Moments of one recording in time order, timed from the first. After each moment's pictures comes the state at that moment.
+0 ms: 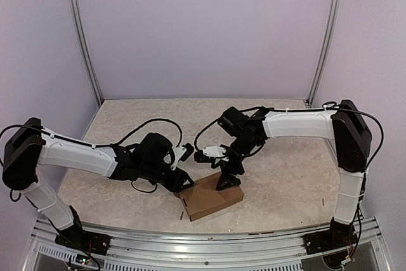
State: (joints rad) left arm -0.91 1.58 0.80 0.00 0.18 -0.29; right arm 0.83 1.96 1.43 -0.70 -0.47 -0.78
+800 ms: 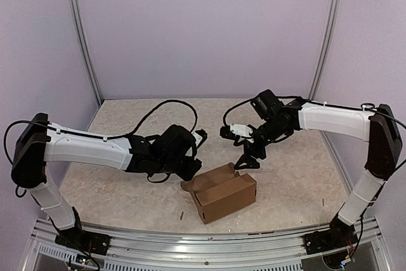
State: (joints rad) left arm -1.04 1.71 1.07 -0.21 -0.28 -0.17; right arm 0.66 1.68 1.27 -0.63 -0.44 -0.74
